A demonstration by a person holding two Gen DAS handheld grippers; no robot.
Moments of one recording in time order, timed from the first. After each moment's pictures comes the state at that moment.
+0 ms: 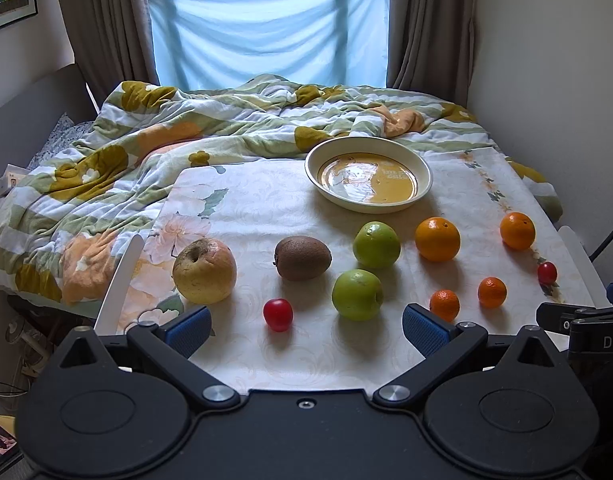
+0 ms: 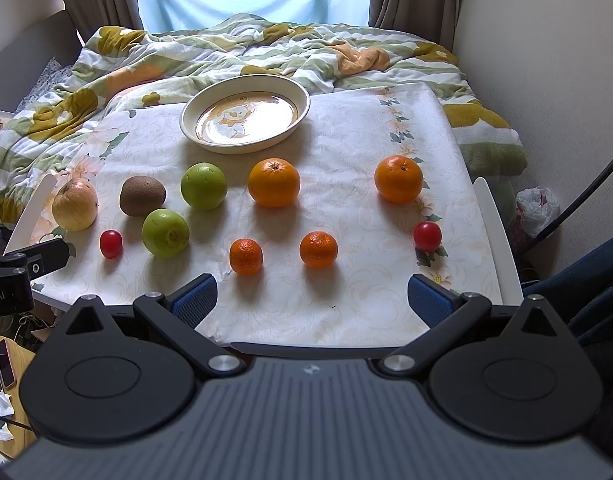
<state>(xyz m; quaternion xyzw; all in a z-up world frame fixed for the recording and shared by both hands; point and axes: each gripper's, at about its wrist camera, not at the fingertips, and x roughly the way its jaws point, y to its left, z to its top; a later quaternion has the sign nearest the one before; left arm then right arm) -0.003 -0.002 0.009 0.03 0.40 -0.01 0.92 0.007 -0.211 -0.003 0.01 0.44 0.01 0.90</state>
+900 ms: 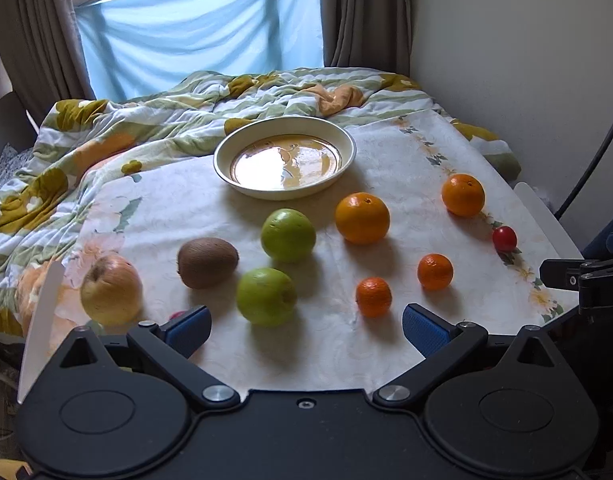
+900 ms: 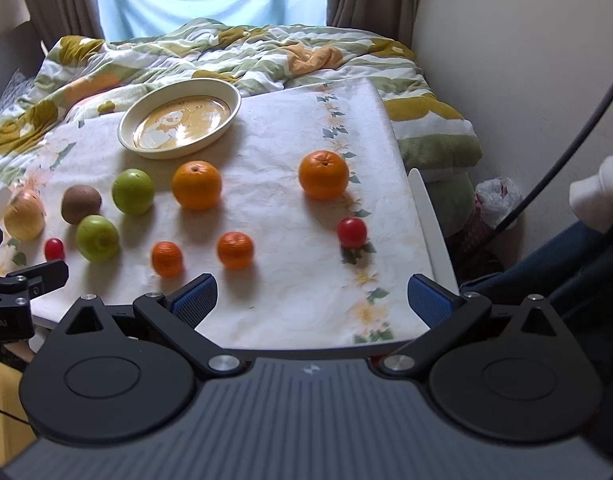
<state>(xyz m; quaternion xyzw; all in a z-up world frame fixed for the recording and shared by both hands) 0.016 -0.073 -0.029 0.07 0.41 -0.08 0.91 0.006 -0.284 -0.019 0.01 0.43 -0.03 0.90</state>
